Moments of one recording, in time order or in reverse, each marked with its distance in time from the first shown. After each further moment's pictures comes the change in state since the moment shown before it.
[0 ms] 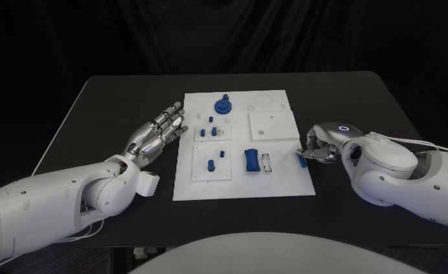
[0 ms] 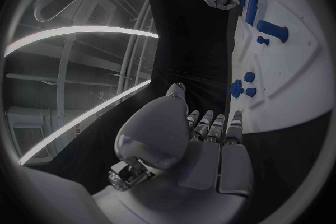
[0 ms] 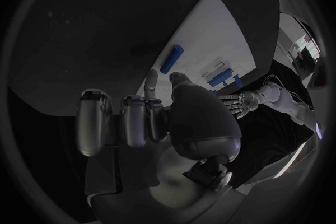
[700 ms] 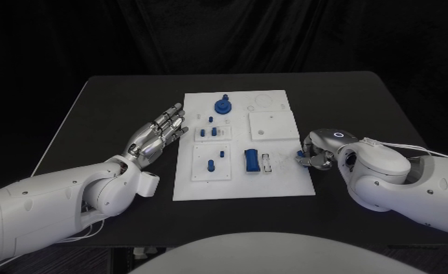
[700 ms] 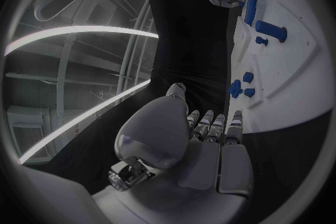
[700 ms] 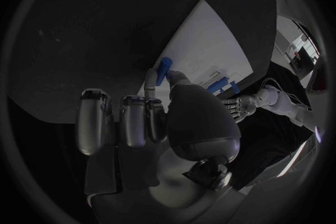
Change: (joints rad) left arm -0.004 0.005 0.000 -0.010 0.000 0.008 0.000; left_hand 0.000 0.000 0.003 -0.003 0.000 0.004 0.004 0.000 0.000 -0.001 0.001 0.000 0.000 0.004 0.004 0.000 0.001 0.000 0.000 0.000 0.000 0.001; right arm -0.029 0.017 0.000 -0.002 0.007 0.018 0.000; right_hand 0.066 0.011 0.010 -0.021 0.090 0.036 0.000 -0.061 -0.079 0.004 0.004 0.000 0.000 -0.001 0.007 0.000 0.001 0.000 0.000 0.007 -0.004 0.000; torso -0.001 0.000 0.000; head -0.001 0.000
